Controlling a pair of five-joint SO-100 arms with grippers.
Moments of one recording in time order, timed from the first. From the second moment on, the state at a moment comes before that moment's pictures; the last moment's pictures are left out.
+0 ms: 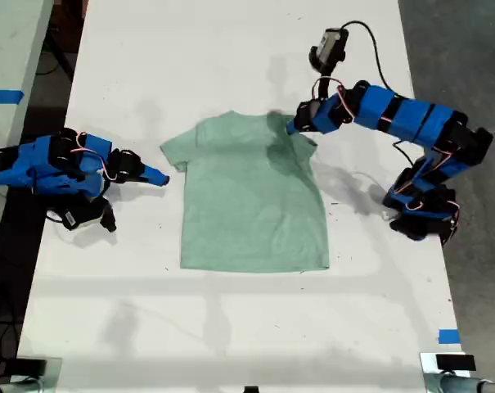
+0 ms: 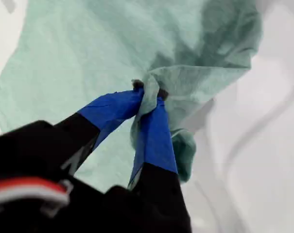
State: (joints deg) arm 0 -10.5 205.8 181.4 61.2 7.9; arm 1 32.5 108.6 100.5 56.3 -40.8
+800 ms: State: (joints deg) arm 0 -10.5 205.8 181.4 61.2 7.9; arm 1 26.6 108.4 85.2 75.5 -40.8
